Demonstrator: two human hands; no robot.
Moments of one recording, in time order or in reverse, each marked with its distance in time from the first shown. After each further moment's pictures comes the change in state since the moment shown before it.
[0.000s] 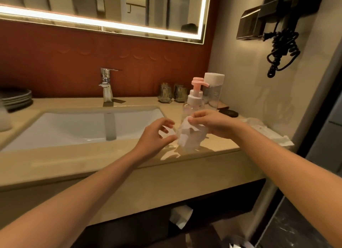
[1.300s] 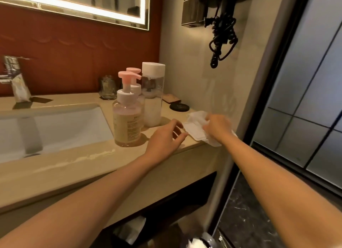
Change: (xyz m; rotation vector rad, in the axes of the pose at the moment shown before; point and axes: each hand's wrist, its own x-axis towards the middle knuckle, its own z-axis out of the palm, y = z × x) left_hand 0.065 0.064 0.172 0.021 -0.160 0.080; right_hand -0.001 0.163 -0.140 -0.877 0.687 0.367
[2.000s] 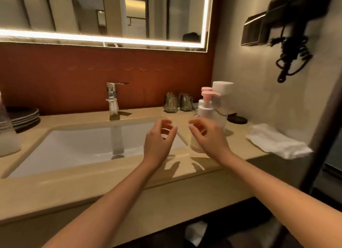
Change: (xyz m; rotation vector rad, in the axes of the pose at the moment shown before) left_hand -0.080 -0.076 -0.179 -0.042 0.481 -0.083; right_hand -0.128 -0.228 -0.035 0.802 0.174 -0.573
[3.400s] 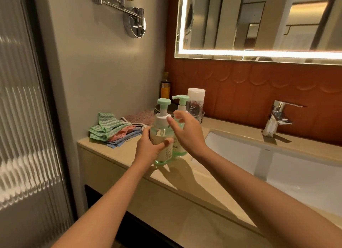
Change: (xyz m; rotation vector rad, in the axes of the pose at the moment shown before) left_hand -0.073 -0.097 -0.397 0.198 0.589 -0.510; right_hand 0.032 -0.346 0.299 0.565 -0.416 -0.316
